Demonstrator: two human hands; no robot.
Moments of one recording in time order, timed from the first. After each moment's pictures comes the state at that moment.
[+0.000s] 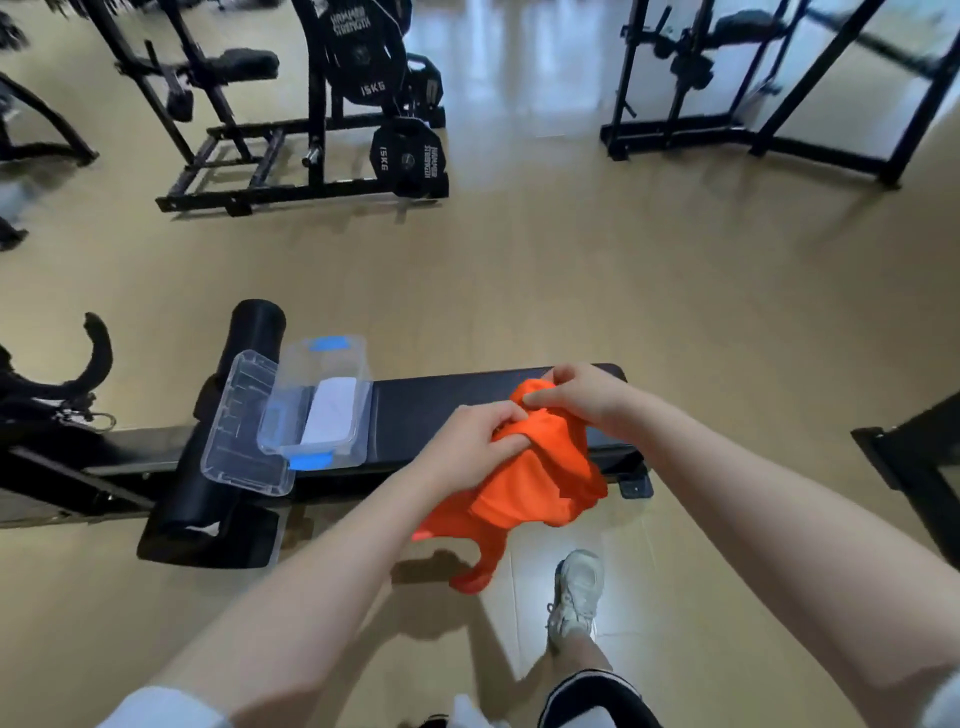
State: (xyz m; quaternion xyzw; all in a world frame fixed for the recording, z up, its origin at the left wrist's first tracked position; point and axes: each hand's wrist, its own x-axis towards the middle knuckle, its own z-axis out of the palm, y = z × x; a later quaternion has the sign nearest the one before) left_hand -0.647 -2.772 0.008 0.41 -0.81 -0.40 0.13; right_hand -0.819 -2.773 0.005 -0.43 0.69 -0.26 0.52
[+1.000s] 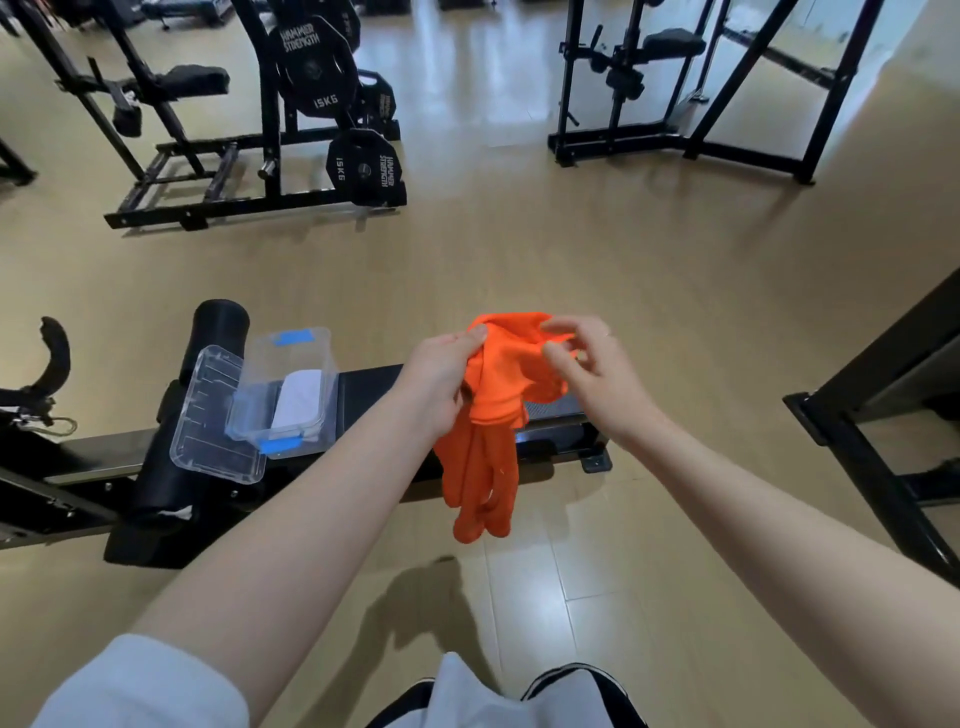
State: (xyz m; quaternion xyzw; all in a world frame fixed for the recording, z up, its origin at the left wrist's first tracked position) left_hand -0.683 -2.713 0.068 0.49 -0.37 -0.72 0.32; right_hand -0.827 -2.644 0.041 -0.54 0.66 -0.46 0.24
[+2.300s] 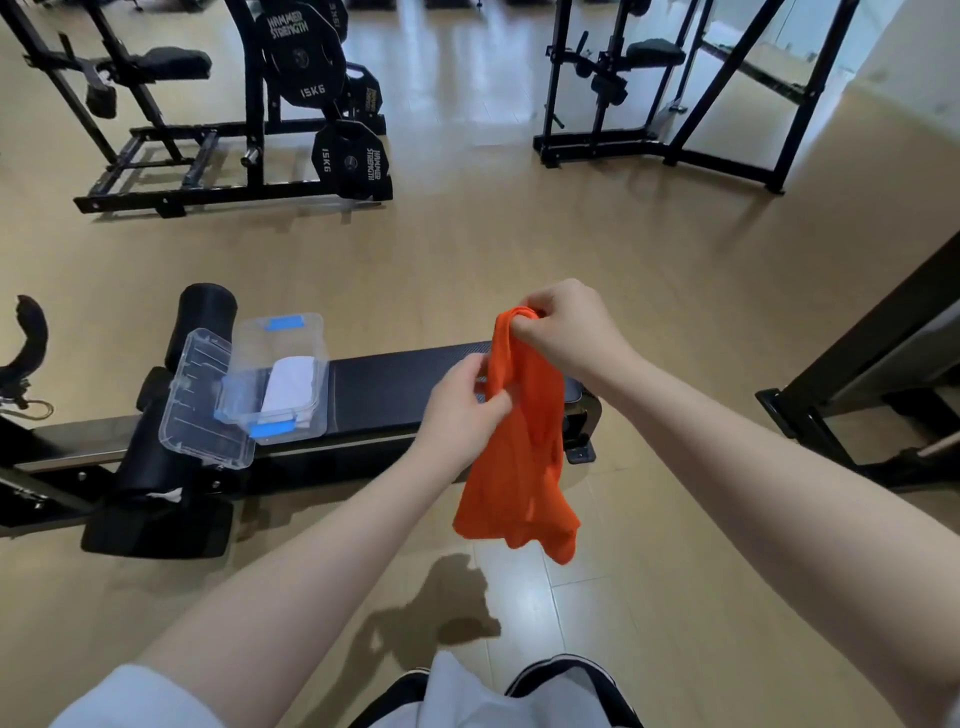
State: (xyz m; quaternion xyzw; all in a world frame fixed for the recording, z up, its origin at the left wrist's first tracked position) left_hand -0.643 -2.657 0.038 0.47 -0.70 -0.47 0.27; right_hand -0.769 -2.646 0.101 -0.57 0.75 -0.31 0.16
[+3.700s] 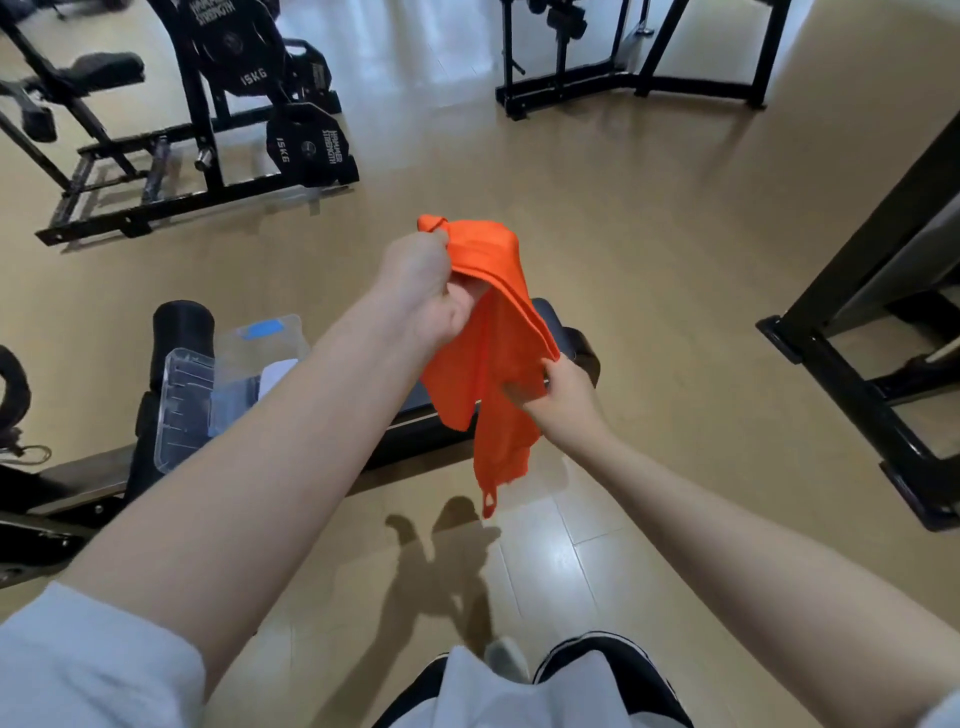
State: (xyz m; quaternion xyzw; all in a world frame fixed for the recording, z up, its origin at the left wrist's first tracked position) left_hand -0.698 -2.702 0.133 0.41 -0.19 -0.80 0.39; right_hand -0.778 -2.608 -0.007 -0.45 0.74 -0.42 0.27
